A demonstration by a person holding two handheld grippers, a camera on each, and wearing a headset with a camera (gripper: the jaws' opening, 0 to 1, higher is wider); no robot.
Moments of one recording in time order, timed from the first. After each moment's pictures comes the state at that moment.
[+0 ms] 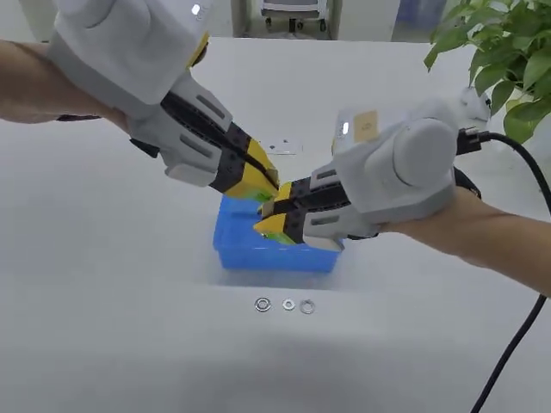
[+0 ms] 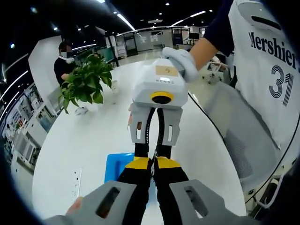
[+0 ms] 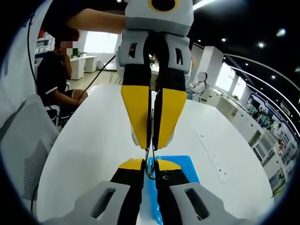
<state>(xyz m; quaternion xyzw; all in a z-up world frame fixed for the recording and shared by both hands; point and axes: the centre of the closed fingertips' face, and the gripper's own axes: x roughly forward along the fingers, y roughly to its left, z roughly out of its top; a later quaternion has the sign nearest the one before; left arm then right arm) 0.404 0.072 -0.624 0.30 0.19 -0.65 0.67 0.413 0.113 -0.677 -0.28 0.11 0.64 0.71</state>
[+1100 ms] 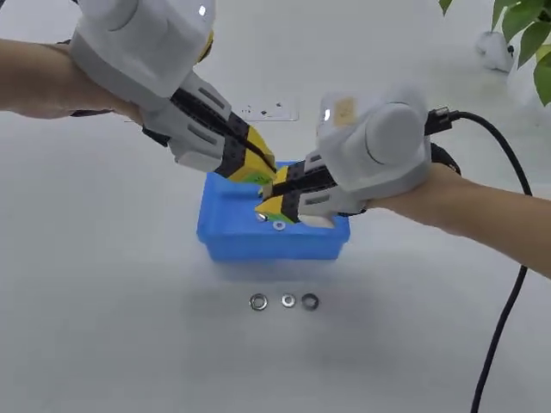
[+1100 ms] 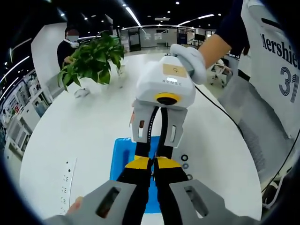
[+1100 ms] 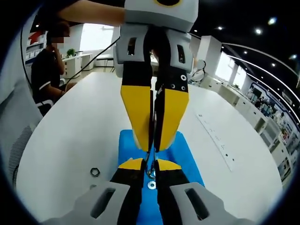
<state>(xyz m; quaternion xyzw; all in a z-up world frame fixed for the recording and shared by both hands) 0.476 0.073 -0.701 0.27 0.24 -0.65 0.67 0.487 0.114 -0.758 -0.27 0.15 0.63 0.71</state>
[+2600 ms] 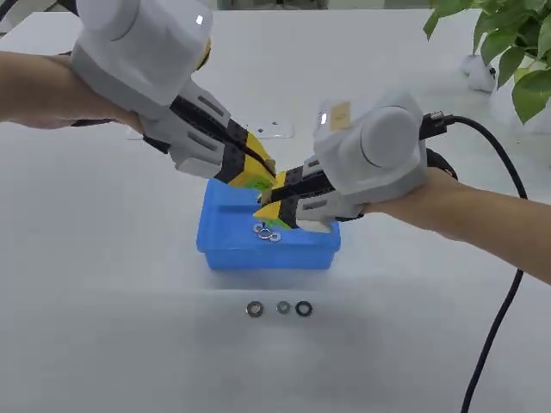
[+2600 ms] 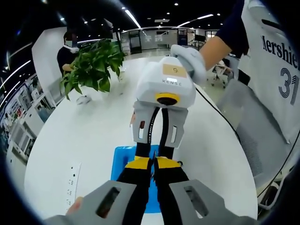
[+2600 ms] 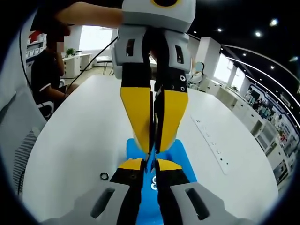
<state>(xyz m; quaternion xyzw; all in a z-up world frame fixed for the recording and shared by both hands) 0.444 0.066 -0.660 0.27 0.22 -0.65 0.68 0.459 0.108 -0.717 -0.28 0.14 0.63 0.71</state>
